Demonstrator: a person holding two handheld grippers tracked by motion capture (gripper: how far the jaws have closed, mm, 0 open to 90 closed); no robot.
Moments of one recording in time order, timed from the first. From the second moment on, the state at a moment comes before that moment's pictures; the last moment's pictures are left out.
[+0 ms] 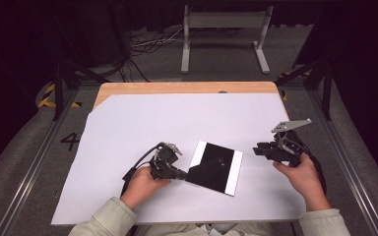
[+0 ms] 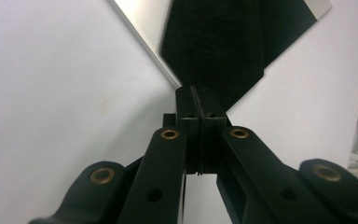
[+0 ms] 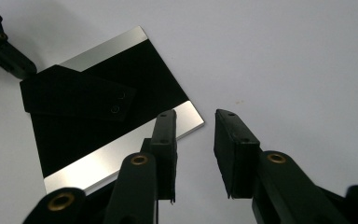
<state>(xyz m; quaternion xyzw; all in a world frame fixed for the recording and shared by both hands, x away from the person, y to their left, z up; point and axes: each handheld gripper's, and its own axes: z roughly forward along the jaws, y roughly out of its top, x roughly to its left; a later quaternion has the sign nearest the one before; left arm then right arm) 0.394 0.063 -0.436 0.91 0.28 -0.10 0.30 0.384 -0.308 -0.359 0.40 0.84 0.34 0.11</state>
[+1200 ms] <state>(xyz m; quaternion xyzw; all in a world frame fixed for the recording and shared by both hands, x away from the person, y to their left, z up) 0.389 0.080 -0.416 0.88 0.28 -0.07 0.36 0.413 -0.288 -0.408 0.46 0.84 0.26 0.09</state>
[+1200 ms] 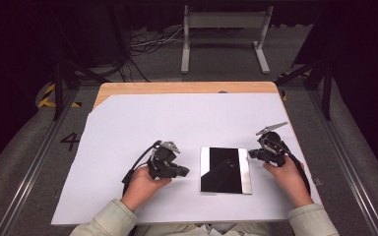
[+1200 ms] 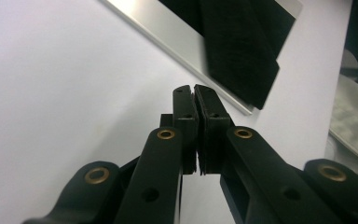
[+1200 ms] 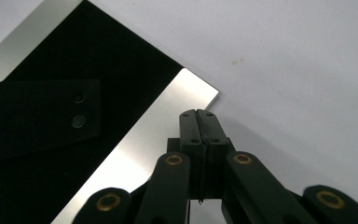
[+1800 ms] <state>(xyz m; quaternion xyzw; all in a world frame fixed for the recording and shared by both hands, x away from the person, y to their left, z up) 0.395 0.114 -0.412 0.87 0.33 -0.01 0.37 0.429 -0.282 -0.420 0.50 0.82 0.26 0.10</state>
